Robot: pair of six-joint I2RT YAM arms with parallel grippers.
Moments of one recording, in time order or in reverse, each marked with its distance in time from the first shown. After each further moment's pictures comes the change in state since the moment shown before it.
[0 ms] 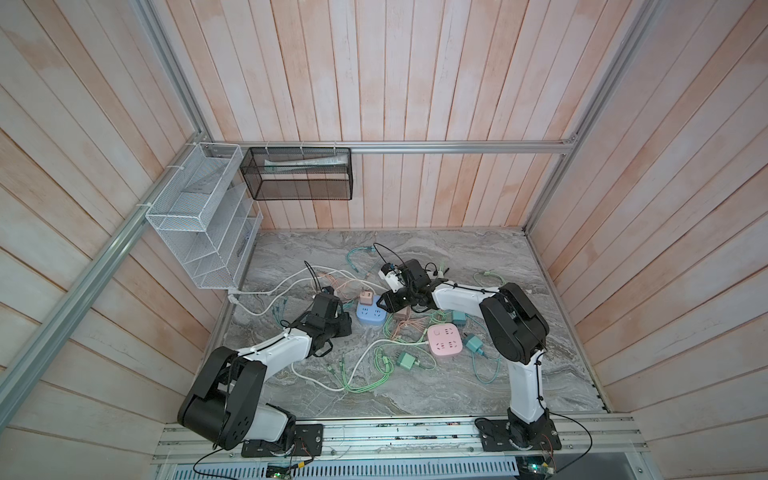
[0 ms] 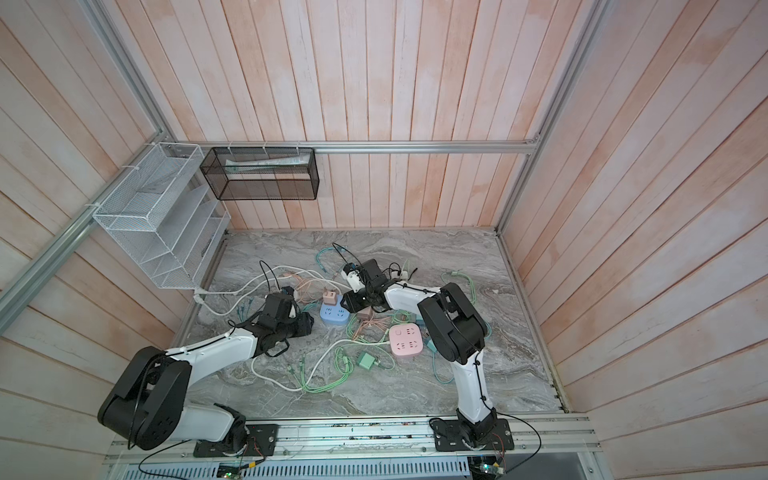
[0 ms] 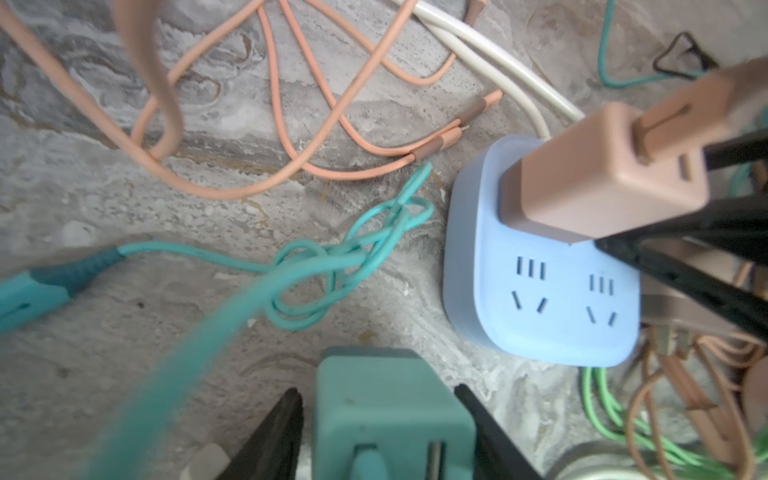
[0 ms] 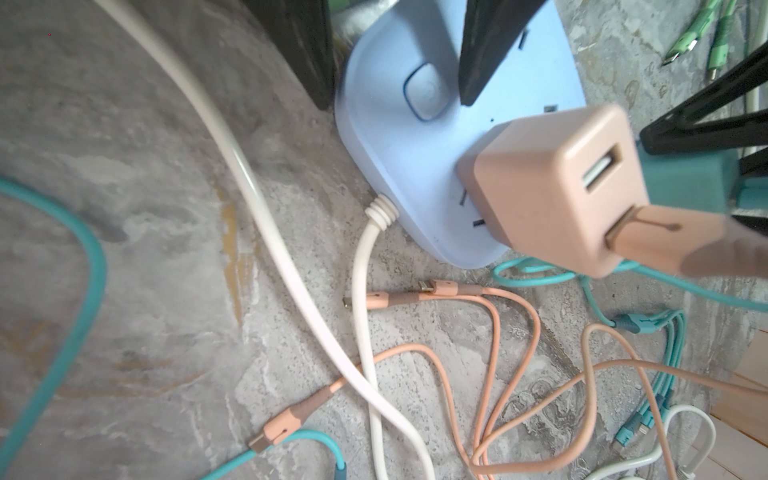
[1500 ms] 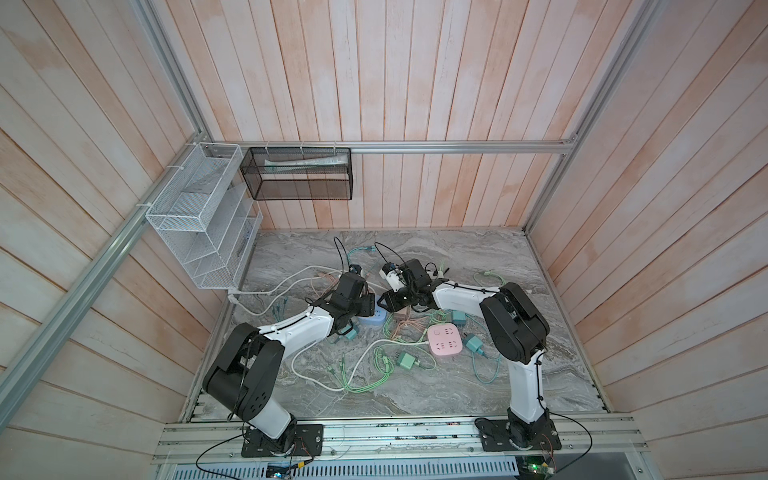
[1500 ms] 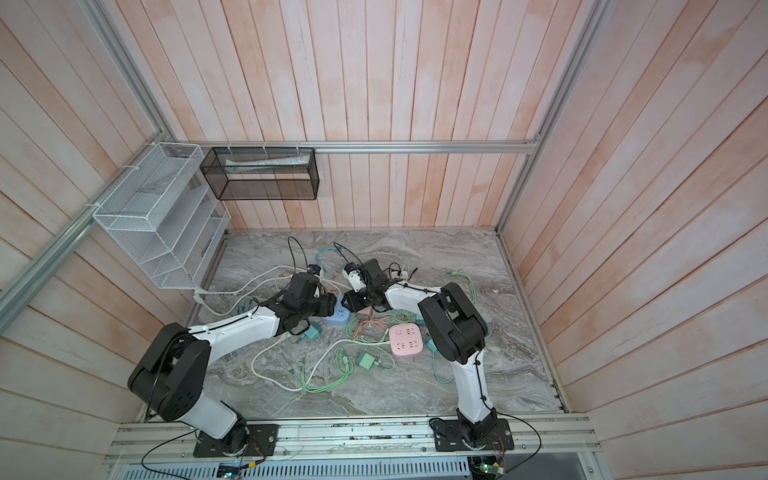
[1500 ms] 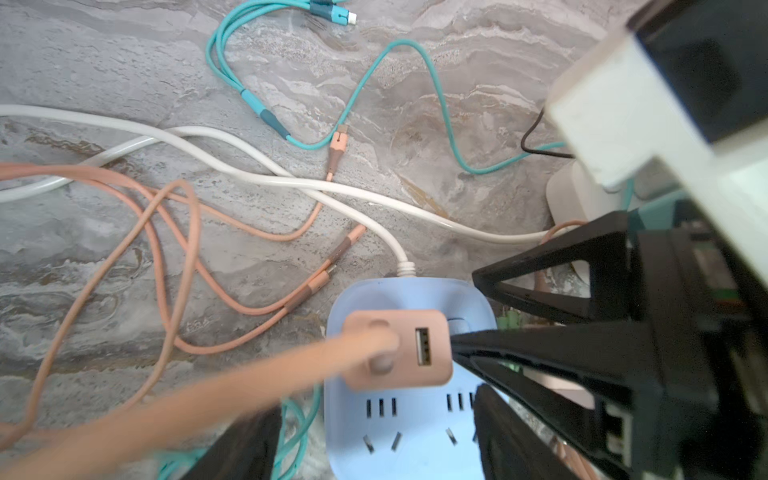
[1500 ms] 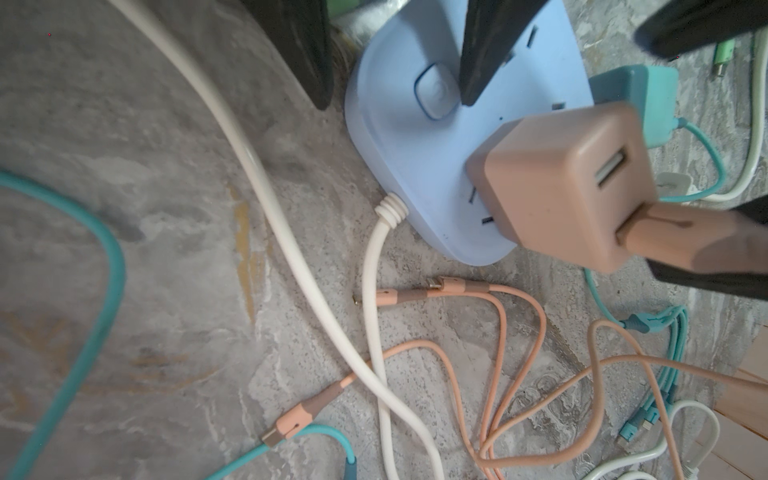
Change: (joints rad) left arm -0.136 0.192 0.298 -0.013 -0.114 0.129; right arm -0.005 0.000 -0.005 0.010 0.003 0.000
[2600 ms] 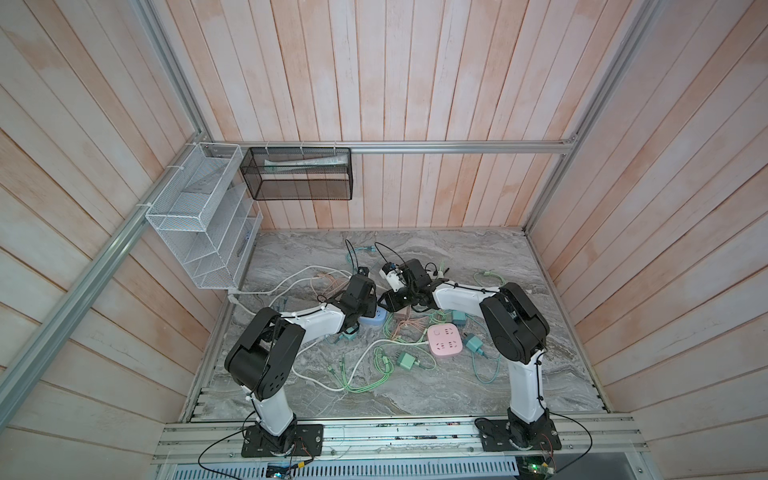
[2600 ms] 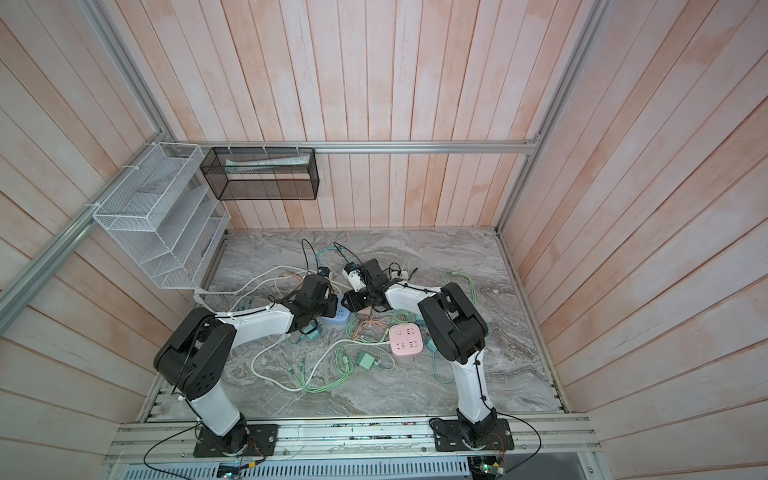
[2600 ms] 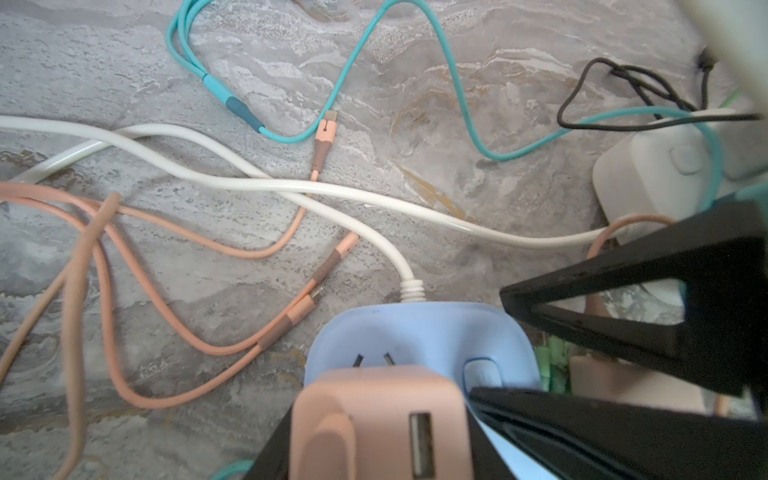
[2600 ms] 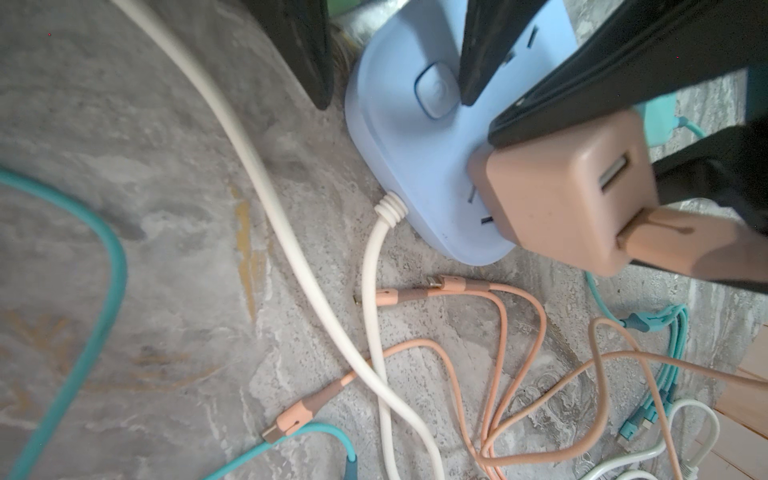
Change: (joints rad) left arm -0.028 0.135 0.037 0.069 -0.058 0.032; right arm -0.001 0.000 0.000 0.002 0.001 0.000
